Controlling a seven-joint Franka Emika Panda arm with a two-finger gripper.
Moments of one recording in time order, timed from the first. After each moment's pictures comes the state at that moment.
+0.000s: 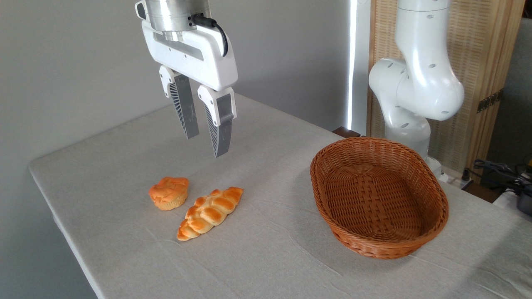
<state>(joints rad) -0.18 -0.02 0.10 -1.62 -0.04 1.64 0.68</state>
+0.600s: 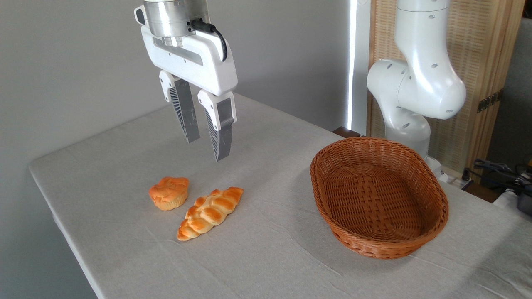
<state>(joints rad) -0.08 -0.01 0.01 -1.62 -0.04 1.64 0.68</state>
